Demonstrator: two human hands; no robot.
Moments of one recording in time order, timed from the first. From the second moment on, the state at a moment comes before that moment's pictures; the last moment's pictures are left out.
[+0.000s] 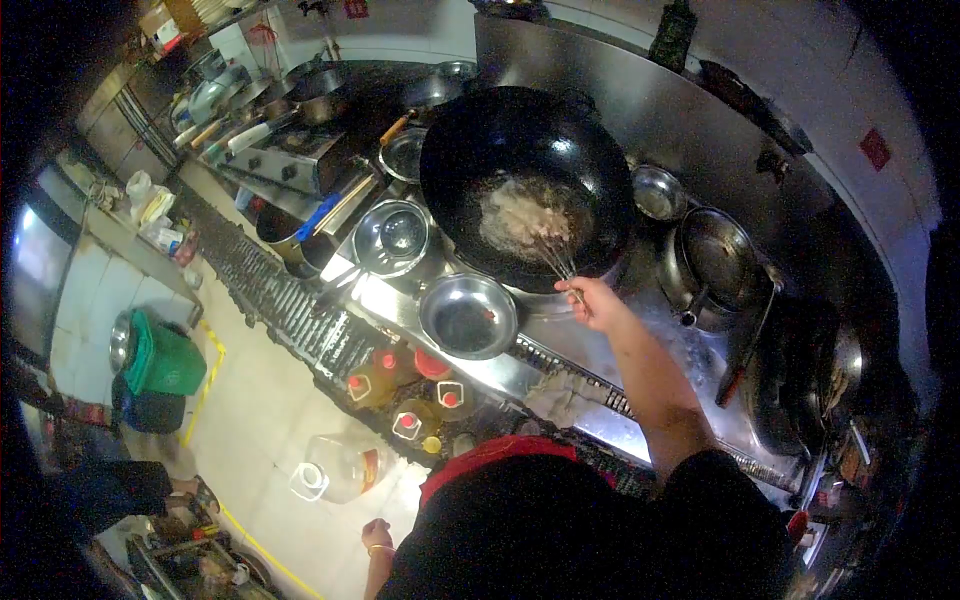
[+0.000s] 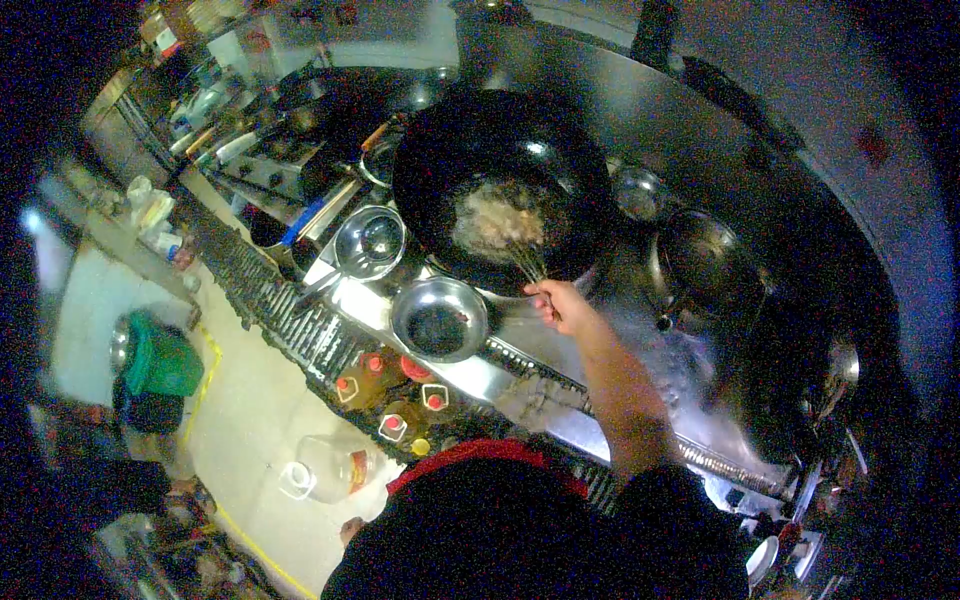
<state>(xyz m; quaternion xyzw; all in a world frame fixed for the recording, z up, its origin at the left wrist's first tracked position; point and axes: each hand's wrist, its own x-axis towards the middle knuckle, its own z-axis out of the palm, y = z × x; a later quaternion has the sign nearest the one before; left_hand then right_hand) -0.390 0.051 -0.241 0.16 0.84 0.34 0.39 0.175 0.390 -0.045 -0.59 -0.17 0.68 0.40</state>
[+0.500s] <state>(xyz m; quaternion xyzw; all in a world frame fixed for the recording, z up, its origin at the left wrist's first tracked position) -0.370 0.050 -0.232 0.20 0.84 0.30 0.41 0.171 0.394 -0.080 -0.74 -0.29 0.42 0.44</state>
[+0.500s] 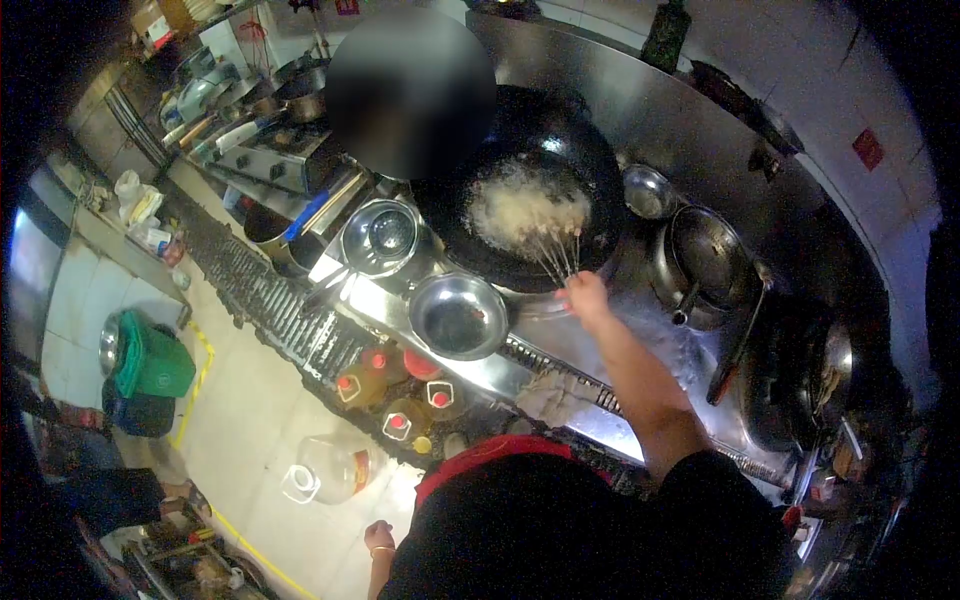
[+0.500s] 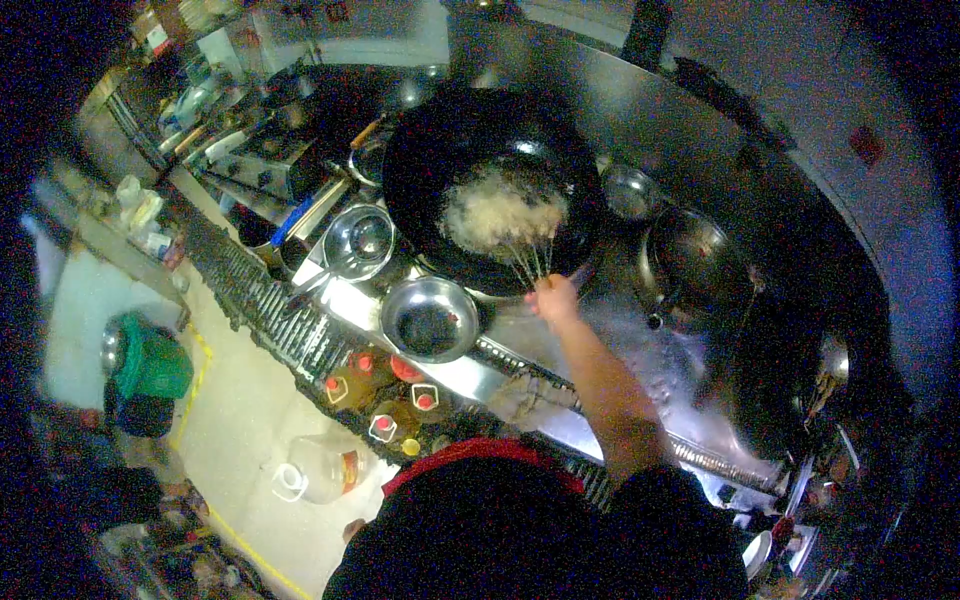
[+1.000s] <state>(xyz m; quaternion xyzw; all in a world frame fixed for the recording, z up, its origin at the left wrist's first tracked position) -0.377 0.058 -0.246 0.19 0.80 0.30 0.49 0.166 0.398 -0.051 -0.71 -0.22 0.54 0.39</state>
